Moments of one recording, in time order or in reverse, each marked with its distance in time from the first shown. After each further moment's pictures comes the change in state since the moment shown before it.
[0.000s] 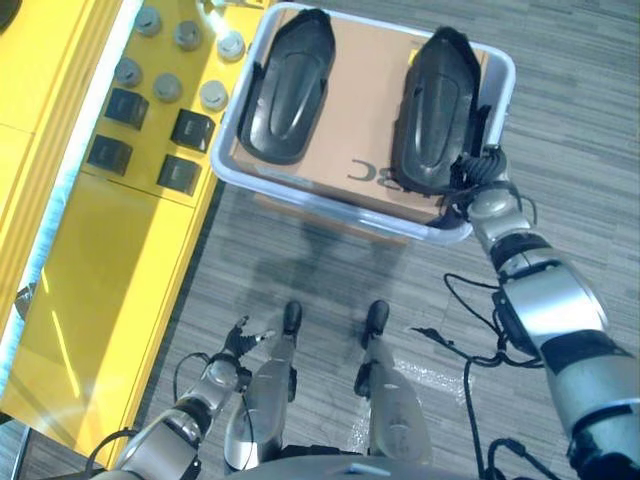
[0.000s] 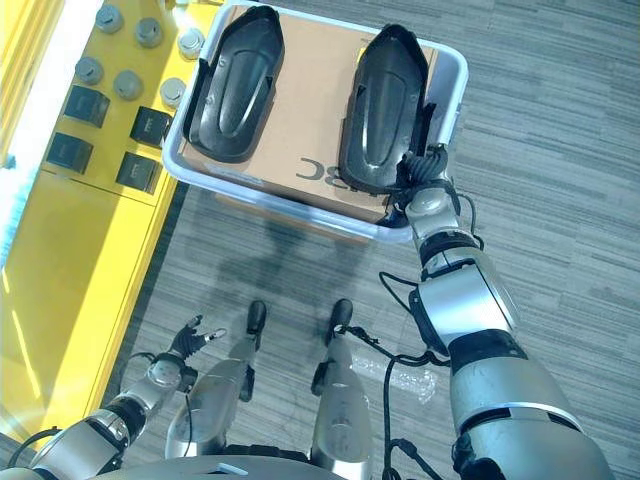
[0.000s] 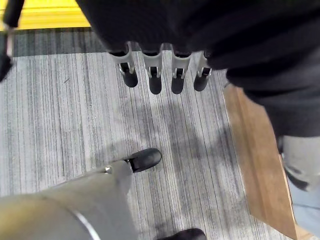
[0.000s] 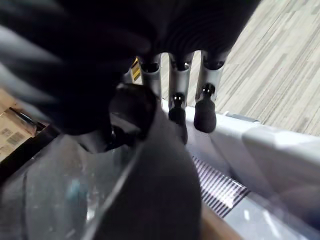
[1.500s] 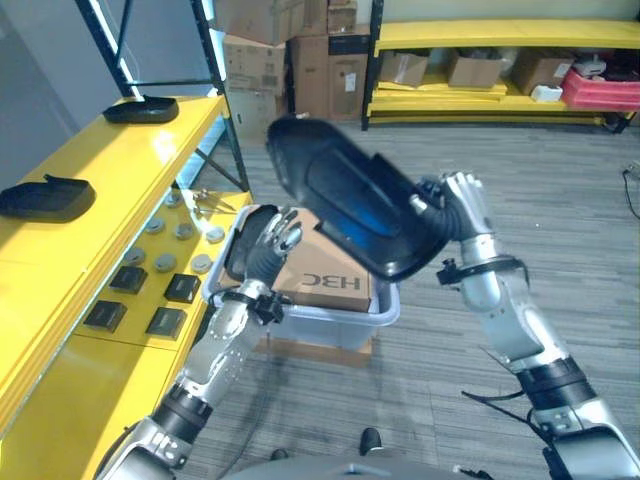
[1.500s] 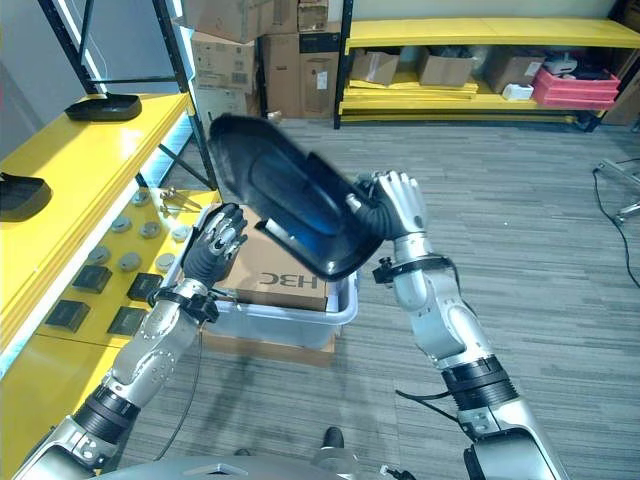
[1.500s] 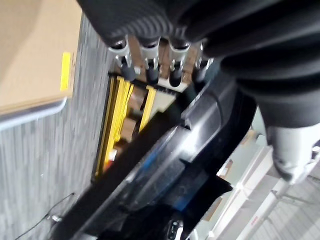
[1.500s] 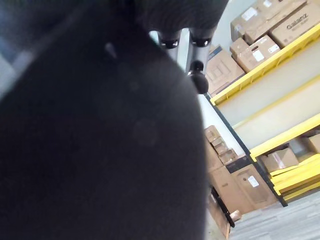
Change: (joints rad) left arm 0.099 0.090 0.063 -1.144 -0.569 0.062 -0.127; right arm 0.839 -0.102 -0.175 -1.410 -0.711 0.000 -0.040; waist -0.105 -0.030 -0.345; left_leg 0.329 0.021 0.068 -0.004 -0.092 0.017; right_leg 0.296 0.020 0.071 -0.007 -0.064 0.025
